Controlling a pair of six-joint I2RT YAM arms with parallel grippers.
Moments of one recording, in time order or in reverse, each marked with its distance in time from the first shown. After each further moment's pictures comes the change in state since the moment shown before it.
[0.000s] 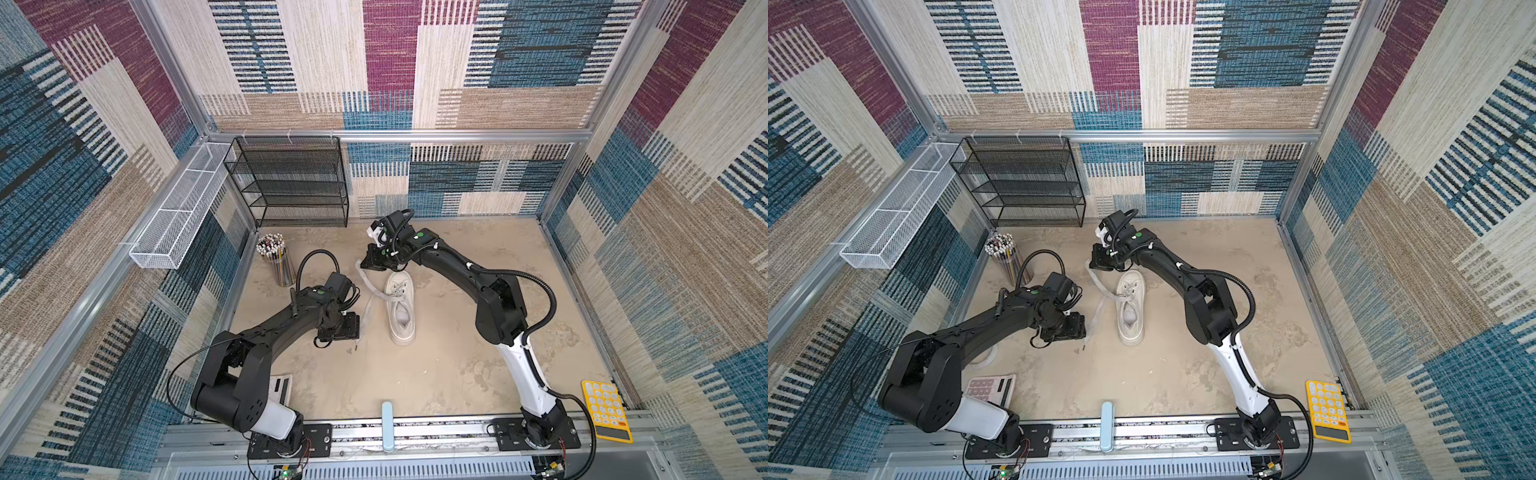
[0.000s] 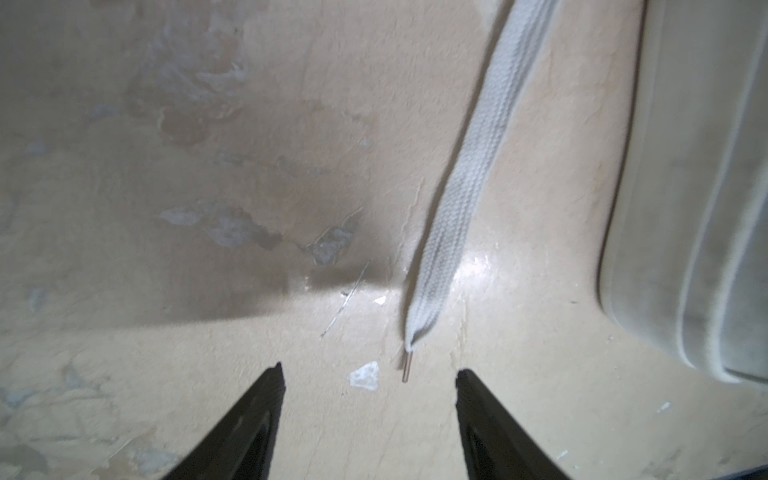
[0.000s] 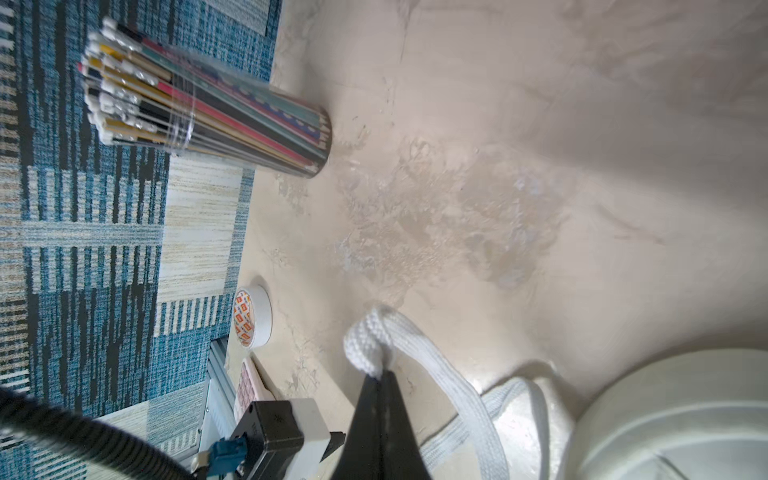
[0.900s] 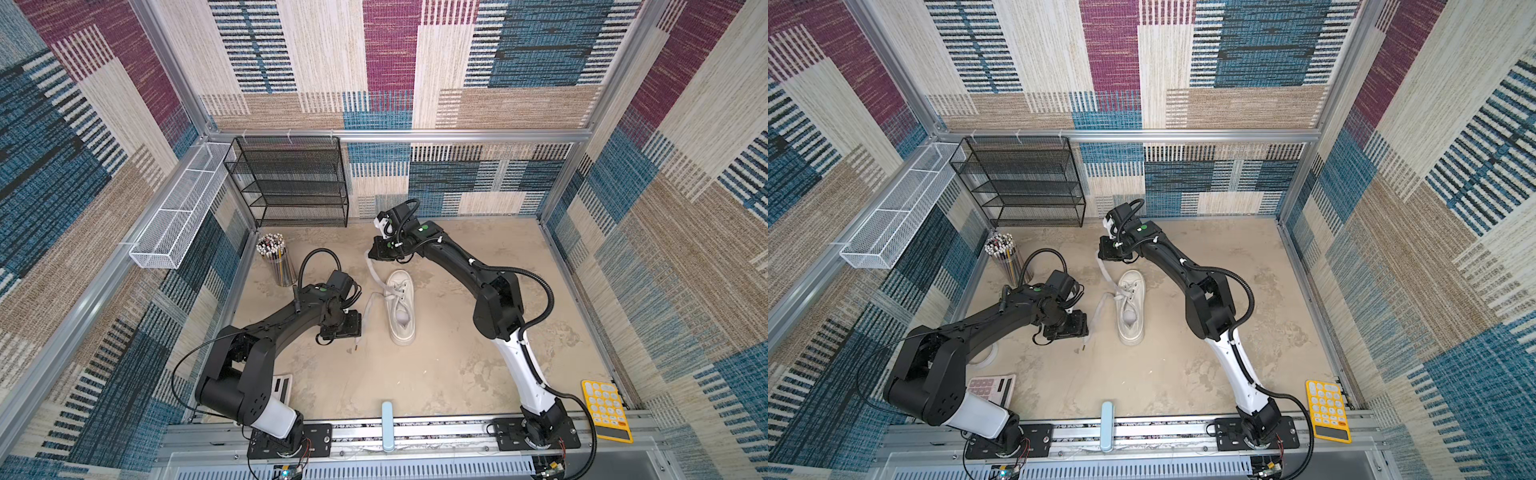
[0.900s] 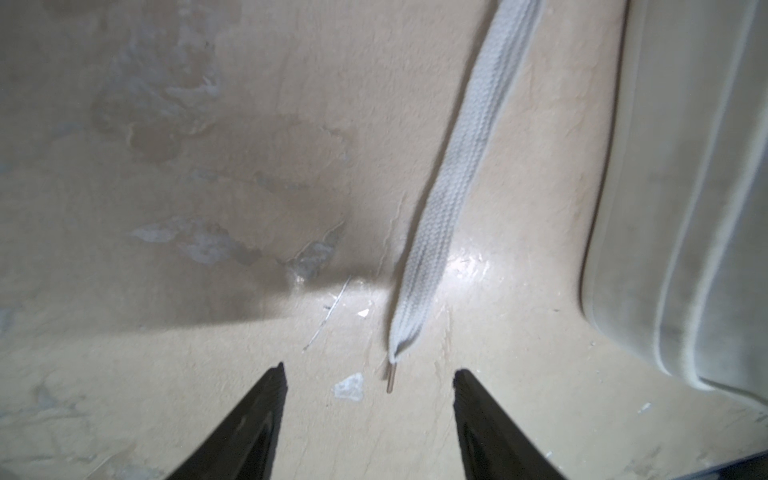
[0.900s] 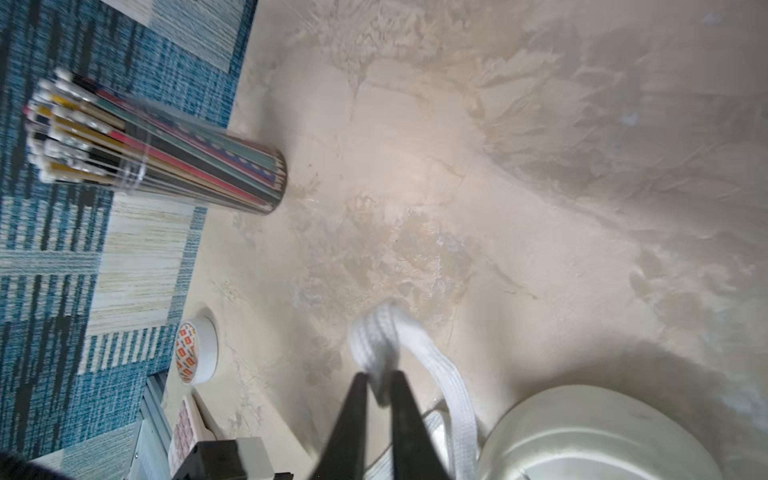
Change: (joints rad) left arm -0.002 0.035 0.027 0.004 0.024 -0.006; right arm -0.043 0.109 0.172 -0.099 0.077 -0.122
